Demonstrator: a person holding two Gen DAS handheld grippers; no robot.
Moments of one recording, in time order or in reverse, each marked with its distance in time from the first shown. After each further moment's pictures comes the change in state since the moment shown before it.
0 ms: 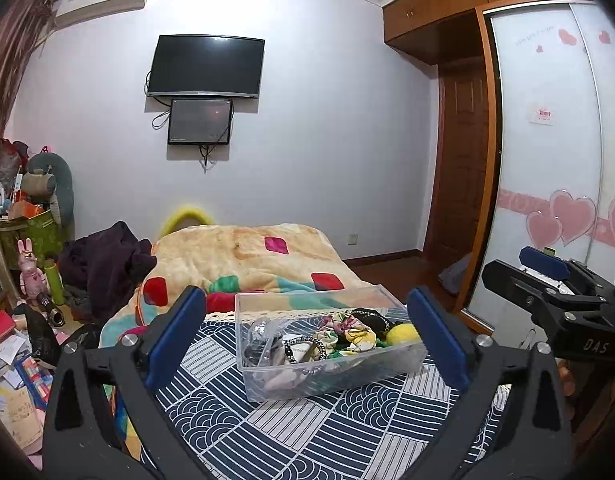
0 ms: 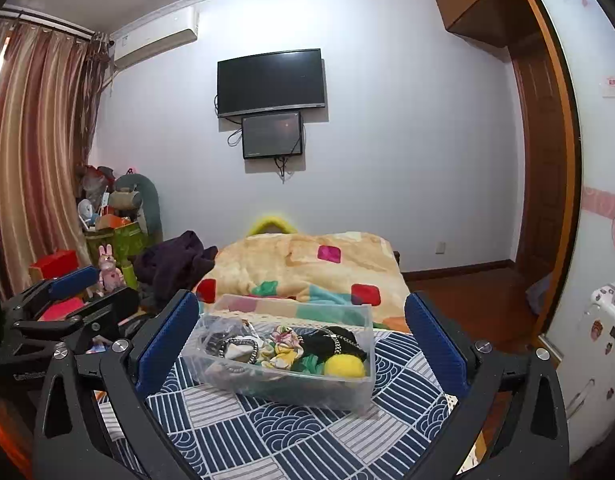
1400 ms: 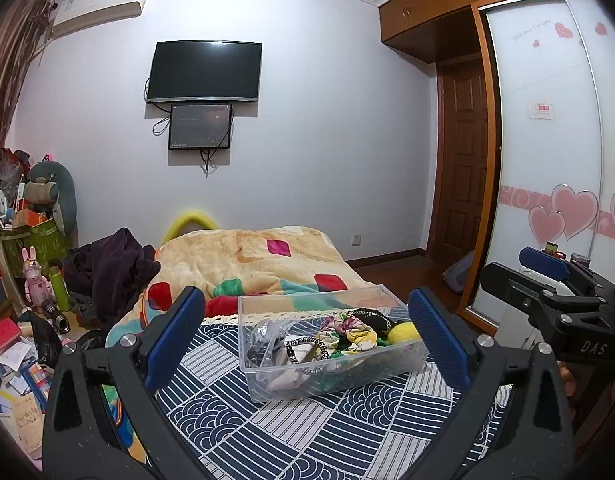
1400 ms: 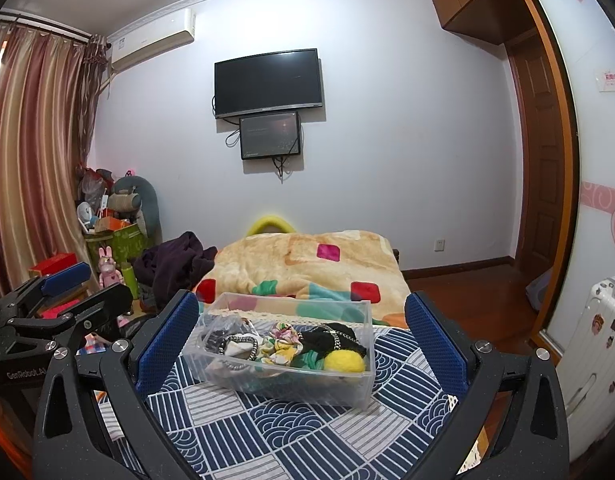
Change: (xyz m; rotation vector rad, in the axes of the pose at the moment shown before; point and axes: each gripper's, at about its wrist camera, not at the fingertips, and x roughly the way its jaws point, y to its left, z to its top) left arm -0.005 -0.005 0.001 0.021 -0.006 0.011; right arm -0.010 0.001 -0.001 0.011 -0.002 0.000
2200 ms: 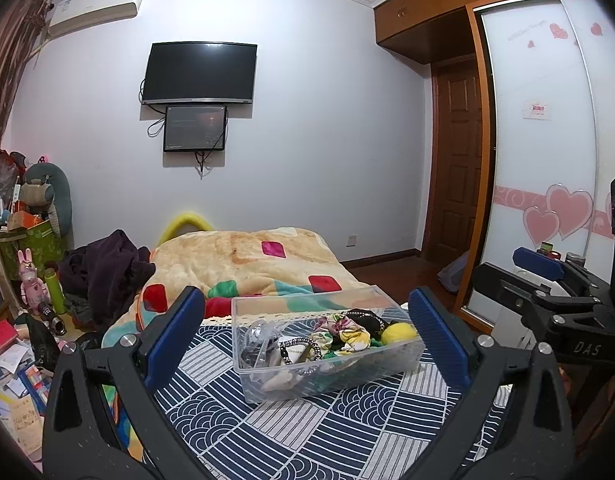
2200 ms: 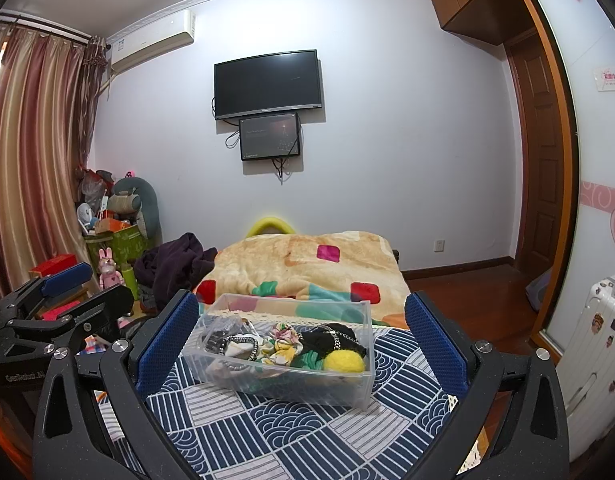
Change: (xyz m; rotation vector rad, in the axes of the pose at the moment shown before) left arm -0.003 -0.002 0.004 0.009 -0.005 -0.023; right arm -0.001 -0.001 0.000 0.001 0.000 -0.001
